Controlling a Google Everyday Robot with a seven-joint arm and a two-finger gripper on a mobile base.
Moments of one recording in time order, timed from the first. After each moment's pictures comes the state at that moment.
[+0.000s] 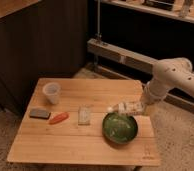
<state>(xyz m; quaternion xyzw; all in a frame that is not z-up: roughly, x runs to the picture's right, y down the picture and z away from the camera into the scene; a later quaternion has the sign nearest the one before) 0.235 0.090 0.714 -0.29 -0.06 0.01 0.95</state>
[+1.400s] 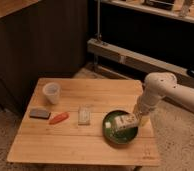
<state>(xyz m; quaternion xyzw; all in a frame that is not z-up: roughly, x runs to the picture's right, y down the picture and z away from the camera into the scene) 0.228 0.146 0.768 -0.36 -0.13 -0.05 0.92</state>
